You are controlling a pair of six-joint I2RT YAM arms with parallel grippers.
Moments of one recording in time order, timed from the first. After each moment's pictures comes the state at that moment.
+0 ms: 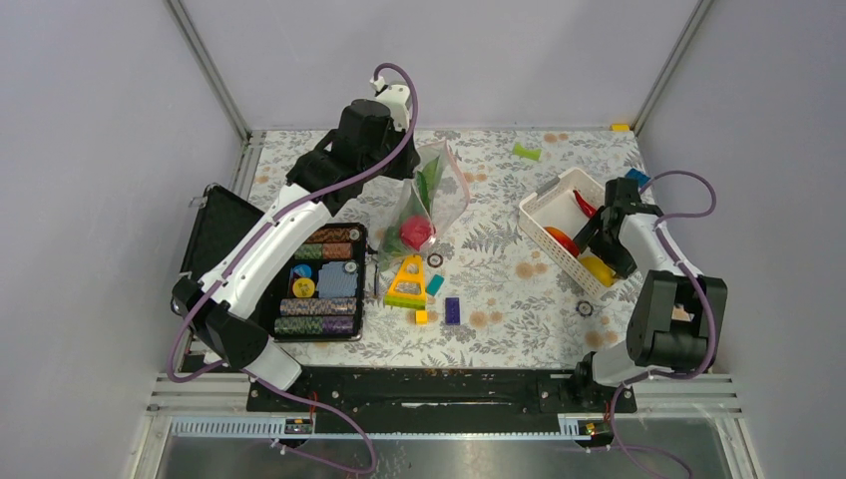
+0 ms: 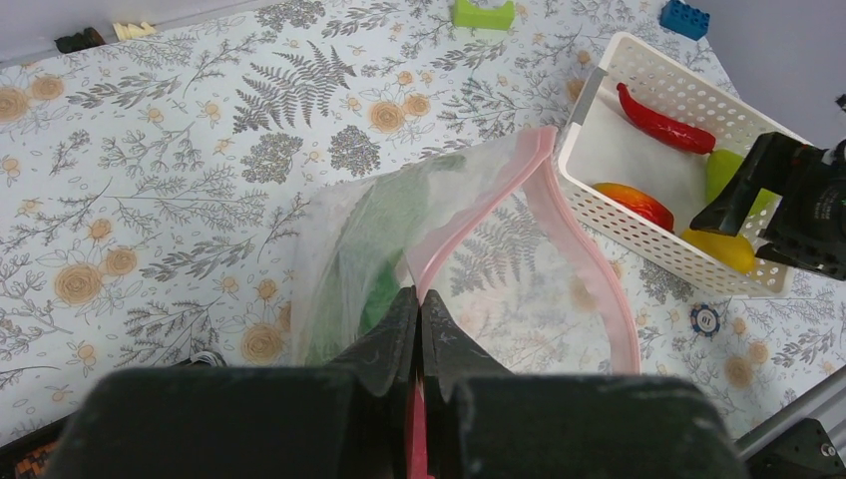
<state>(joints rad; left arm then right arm) -0.61 1.55 1.73 -0.63 -0.05 -0.26 -0.15 1.48 1.00 -0.75 0.26 0.61</state>
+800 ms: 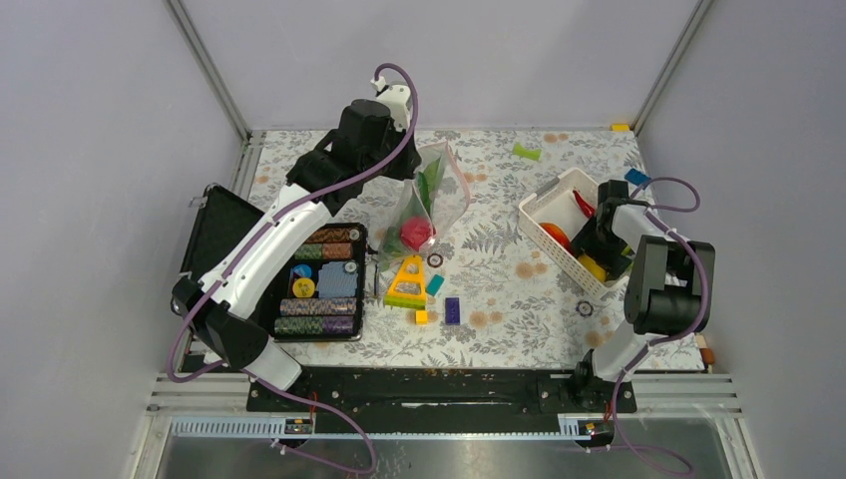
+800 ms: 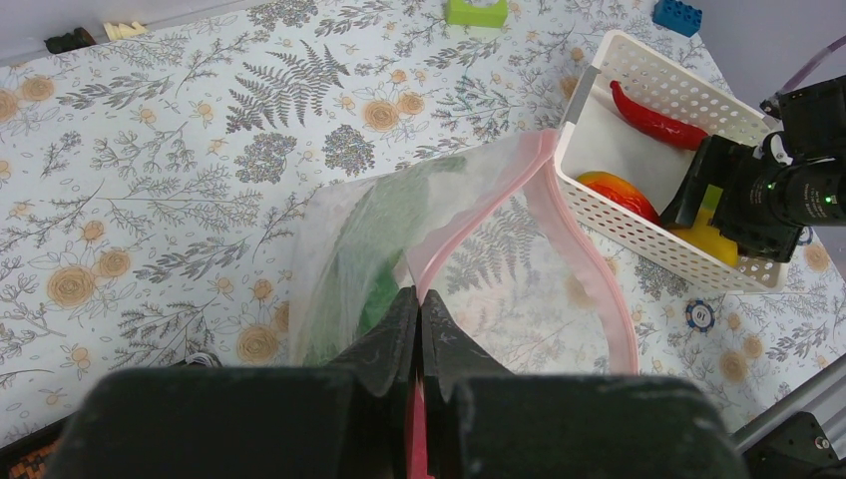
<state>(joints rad) -0.61 1.55 1.73 -0.63 -0.03 -0.26 -0.15 1.69 1.03 -0.70 0.24 0.61</state>
